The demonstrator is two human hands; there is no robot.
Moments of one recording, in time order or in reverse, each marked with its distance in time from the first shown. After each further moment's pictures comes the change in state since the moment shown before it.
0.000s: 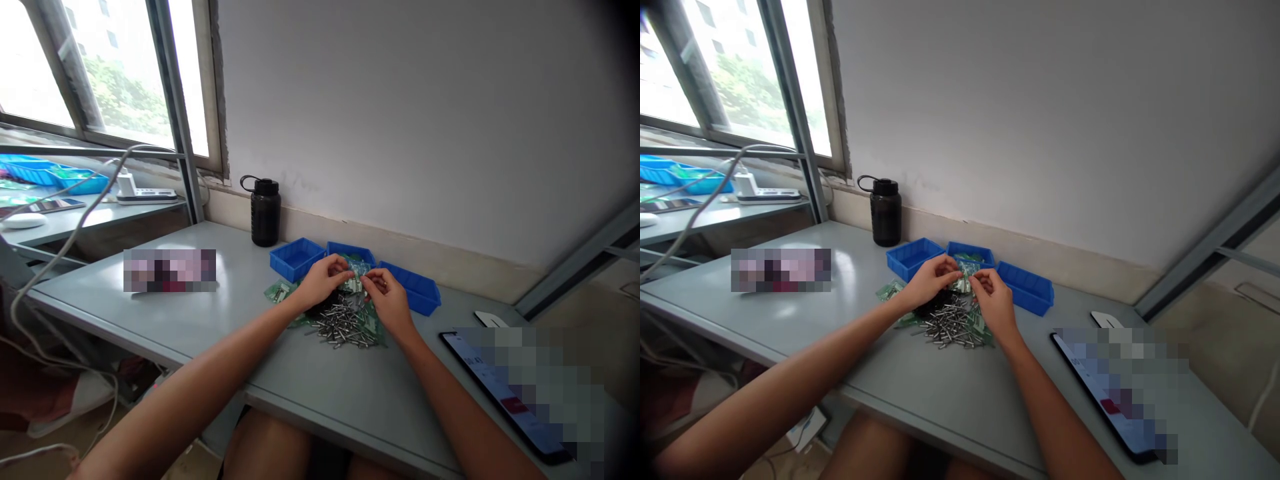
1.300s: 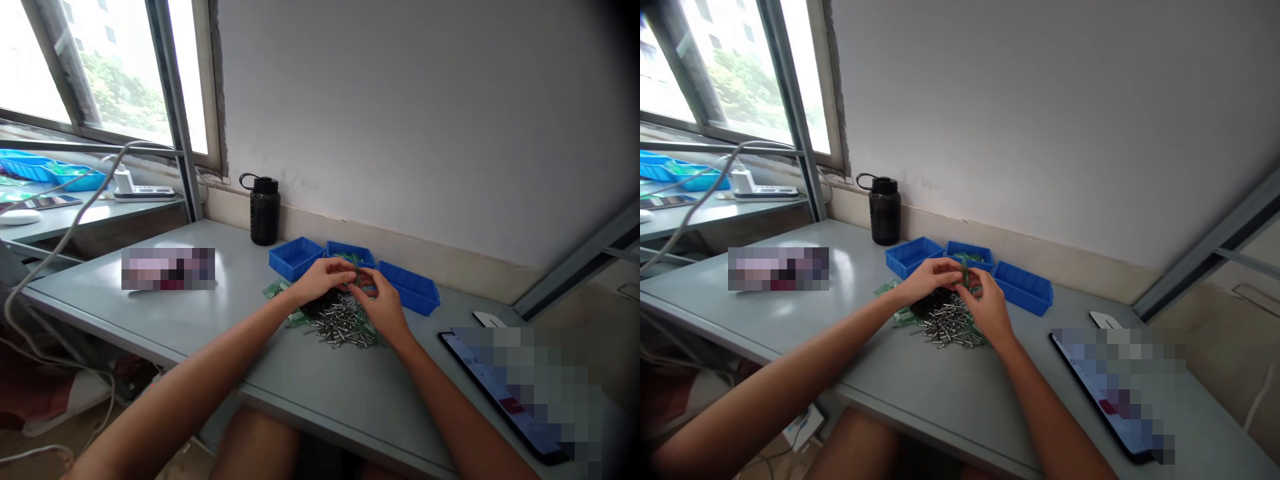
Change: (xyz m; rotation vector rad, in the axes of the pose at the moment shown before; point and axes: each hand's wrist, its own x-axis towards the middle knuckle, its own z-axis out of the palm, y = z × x) left_hand 0.000 0.010 -0.005 -0.389 -0.210 -0.104; right_hand -0.005 -0.006 0.006 -0.217 -0.043 -0.137
